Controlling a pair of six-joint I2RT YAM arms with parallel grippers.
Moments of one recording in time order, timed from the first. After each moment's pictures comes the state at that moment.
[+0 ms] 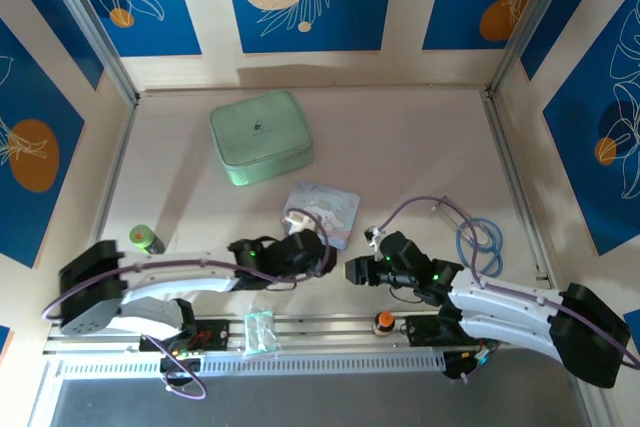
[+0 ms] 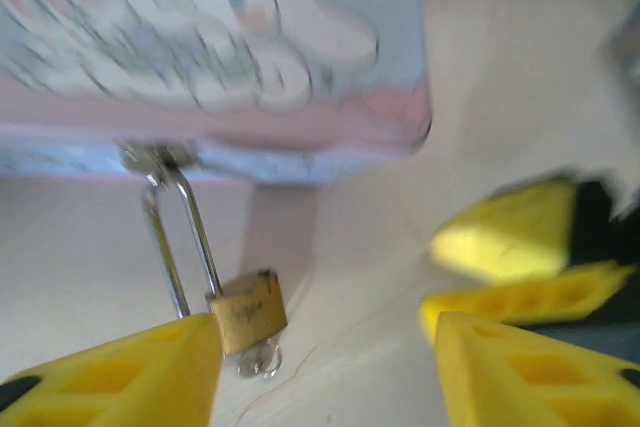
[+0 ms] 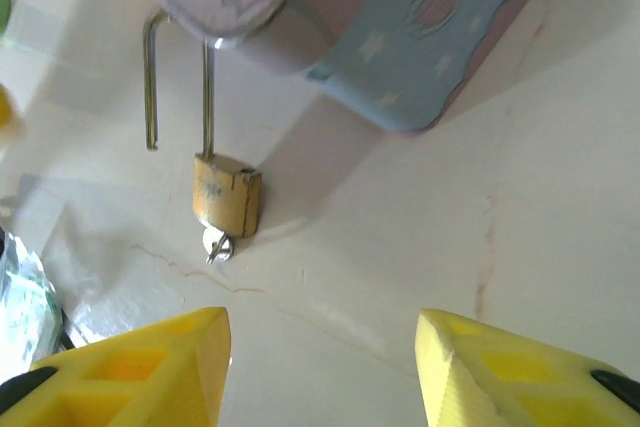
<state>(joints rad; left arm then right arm) -1.20 1.29 0.74 -0.25 -0.28 -0.91 0.92 0.91 0.20 -0.02 -0.12 0.73</state>
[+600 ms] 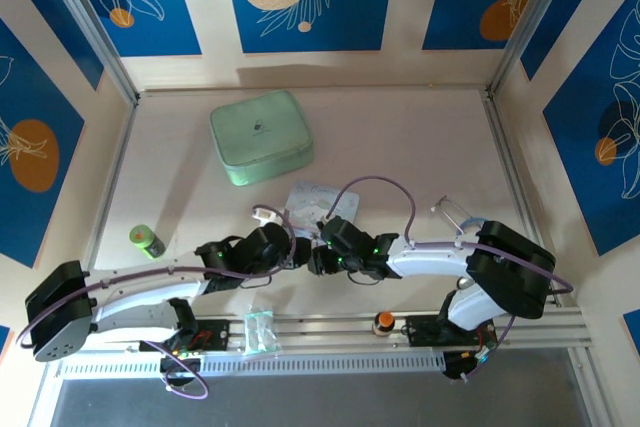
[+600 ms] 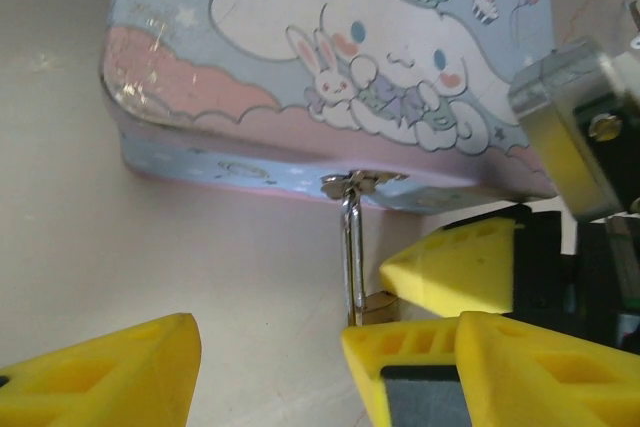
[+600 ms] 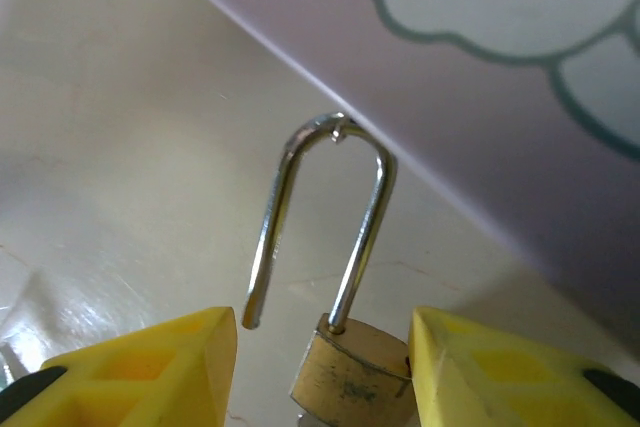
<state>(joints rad) -1.08 1.11 0.55 -0.23 -0.24 -0.91 1.05 1.46 0.60 -0.05 -0.01 0.73</state>
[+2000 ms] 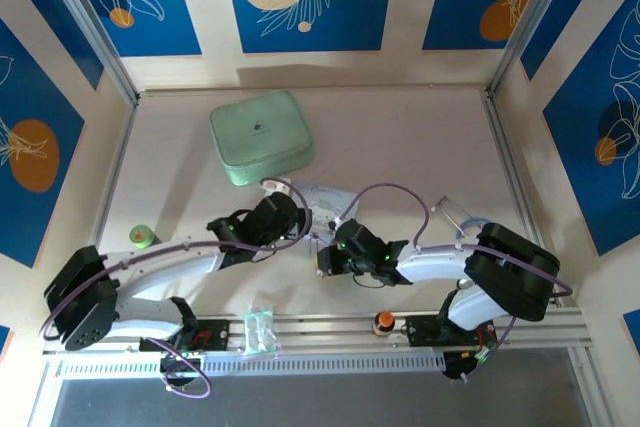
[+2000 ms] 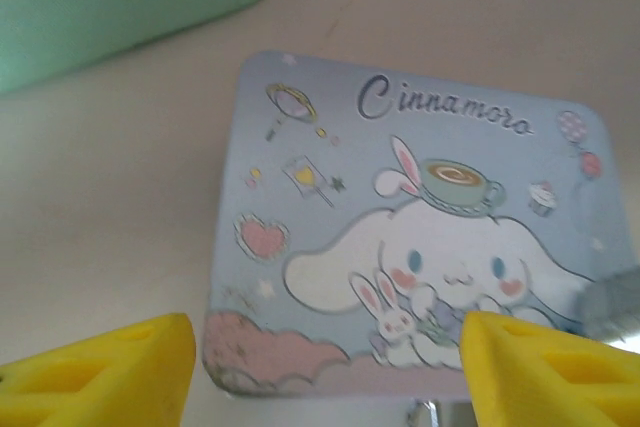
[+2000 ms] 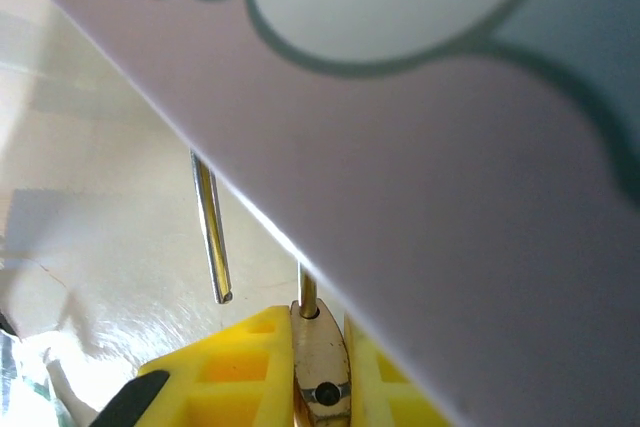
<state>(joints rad) -0.93 1.29 0.76 -0.24 -0.37 -0.62 0.99 1.44 0.44 0.21 -0.09 0.85</state>
